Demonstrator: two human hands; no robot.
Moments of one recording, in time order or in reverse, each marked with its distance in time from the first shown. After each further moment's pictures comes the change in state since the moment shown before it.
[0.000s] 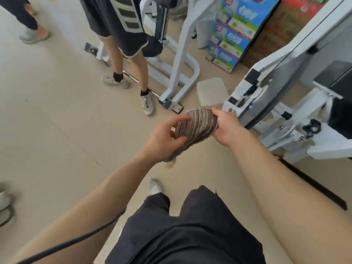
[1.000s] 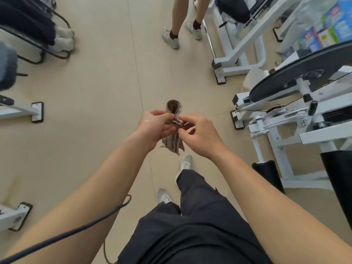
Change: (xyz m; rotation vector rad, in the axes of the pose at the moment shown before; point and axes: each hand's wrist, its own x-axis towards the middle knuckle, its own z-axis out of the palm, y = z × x) left_hand -0.375 0.047 0.341 -1.138 0.892 -0.615; right_hand -0.265 0.226 -0.304 -1.213 -0.985 -0.913
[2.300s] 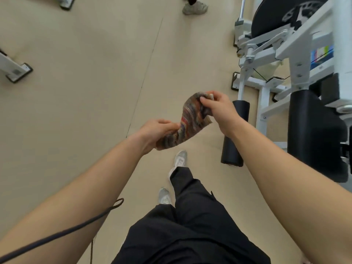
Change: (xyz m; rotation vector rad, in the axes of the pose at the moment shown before) left_hand -0.360 -0.573 0.135 0.116 0.115 -0.028; right_hand -0.516 0.216 -0.106 0.302 -0.295 0.289
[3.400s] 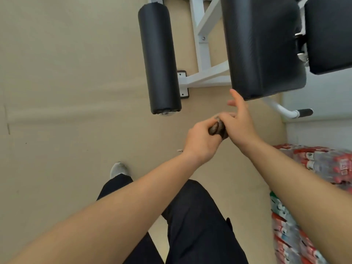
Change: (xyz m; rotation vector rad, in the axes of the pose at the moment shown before) left_hand 0.115 -0.241 0.472 0.332 -0.390 0.260; right_hand -0.083 0.423 -0.272 -0.204 0.523 0.263
